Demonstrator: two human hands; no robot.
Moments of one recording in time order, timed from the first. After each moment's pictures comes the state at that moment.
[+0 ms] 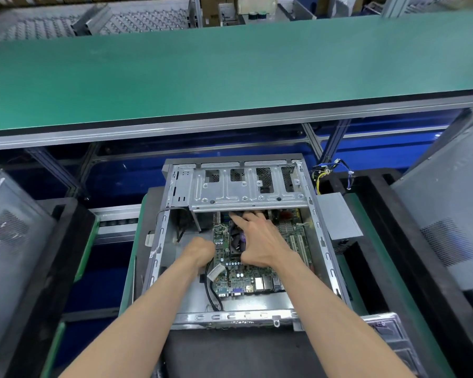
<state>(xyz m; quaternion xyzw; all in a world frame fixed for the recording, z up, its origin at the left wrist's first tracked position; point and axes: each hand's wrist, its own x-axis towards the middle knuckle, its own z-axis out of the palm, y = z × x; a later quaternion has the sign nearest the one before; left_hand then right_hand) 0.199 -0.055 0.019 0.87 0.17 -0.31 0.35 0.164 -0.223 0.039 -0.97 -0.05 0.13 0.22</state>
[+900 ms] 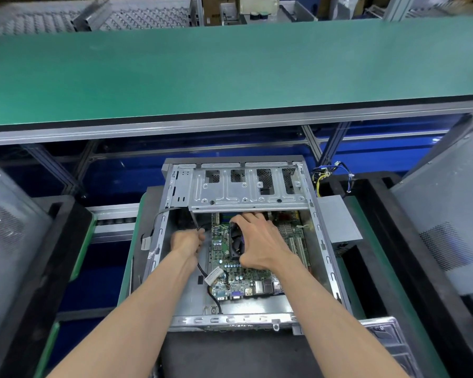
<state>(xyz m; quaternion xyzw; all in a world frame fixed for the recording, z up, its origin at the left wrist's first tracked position) 0.225 -0.048 -0.004 0.68 0.36 -0.16 0.62 0.162 -0.221 0.047 -0.97 -0.06 0.12 0.22</state>
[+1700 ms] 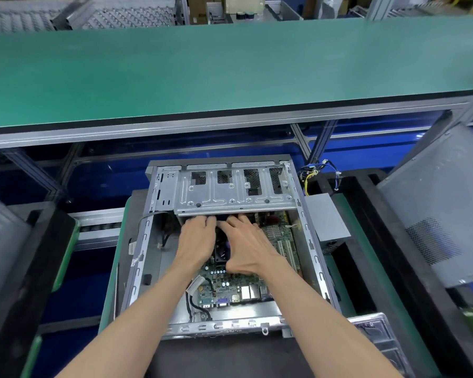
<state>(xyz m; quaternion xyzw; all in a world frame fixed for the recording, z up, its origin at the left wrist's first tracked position) 0.209 -0.083 0.030 0.93 -0.01 -0.07 0.36 0.161 -0.217 0.045 -0.97 -0.07 0.11 0.20</state>
